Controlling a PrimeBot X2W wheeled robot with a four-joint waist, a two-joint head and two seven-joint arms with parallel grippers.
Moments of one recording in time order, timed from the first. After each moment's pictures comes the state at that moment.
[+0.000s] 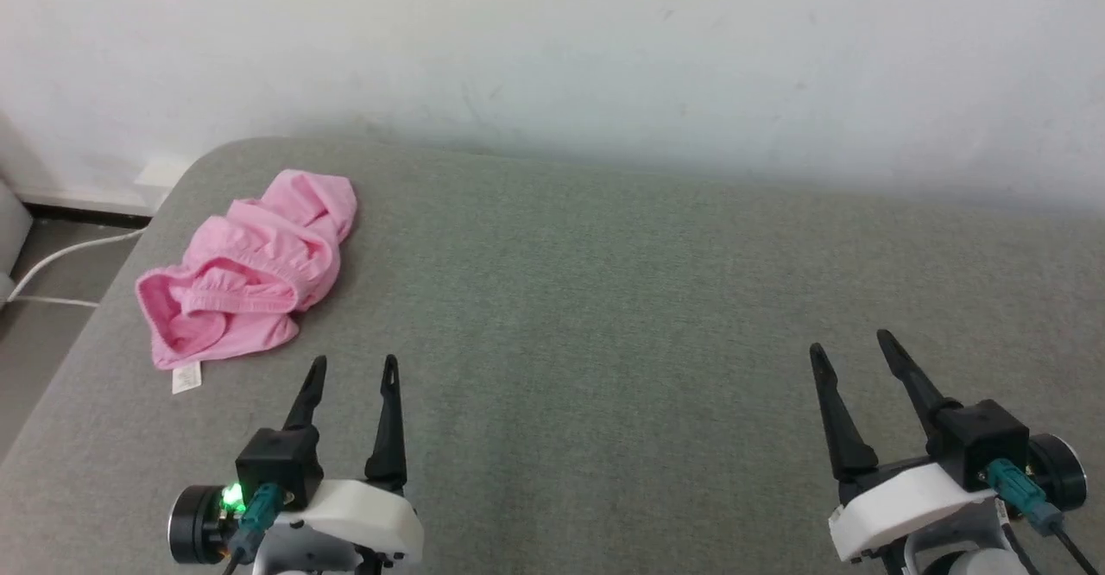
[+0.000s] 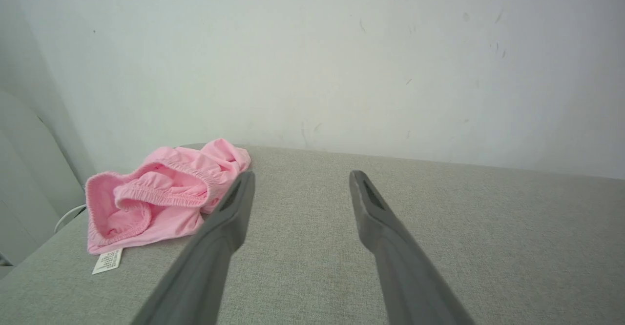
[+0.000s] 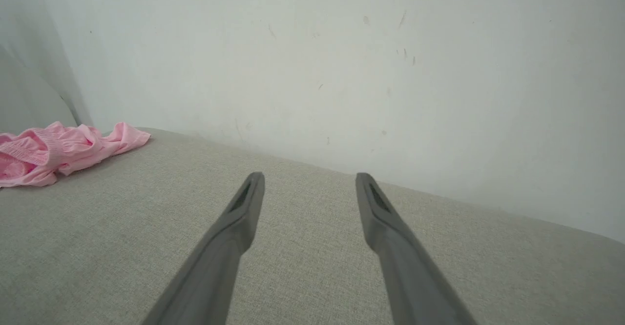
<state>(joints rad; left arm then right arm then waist) 0.02 0.05 -0.07 0.04 -0.08 0.04 -0.13 0.03 -0.05 0.02 0.04 0.03 0.13 -0.13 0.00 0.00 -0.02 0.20</state>
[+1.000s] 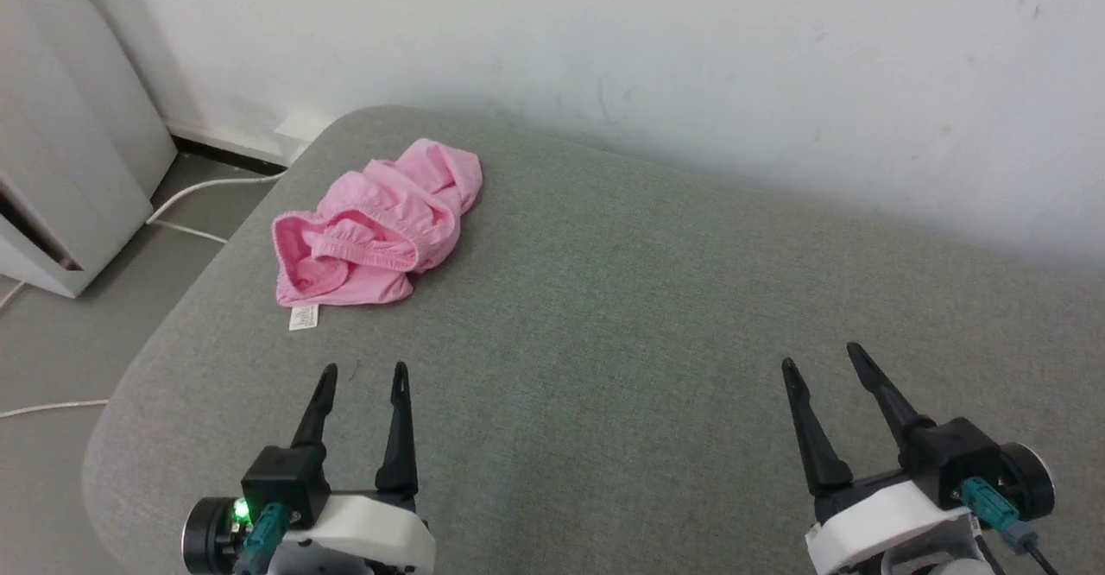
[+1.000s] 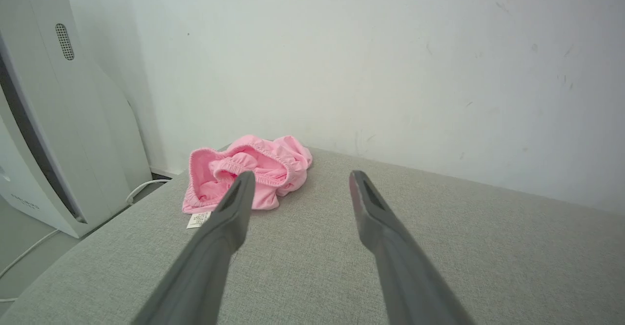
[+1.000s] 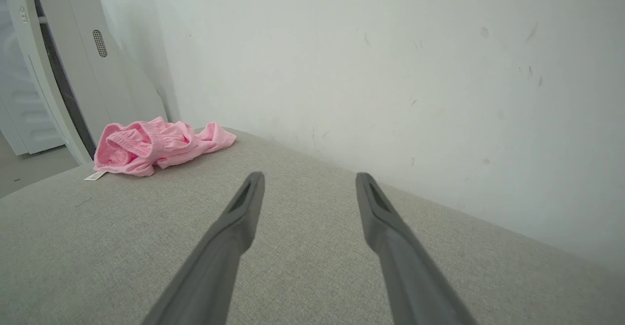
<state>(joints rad) 0.04 0.05 -0.10 0.05 -0.12 0.05 -0.19 0.03 -0.05 0.08 0.08 0.04 0.13 -0.19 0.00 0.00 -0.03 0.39</state>
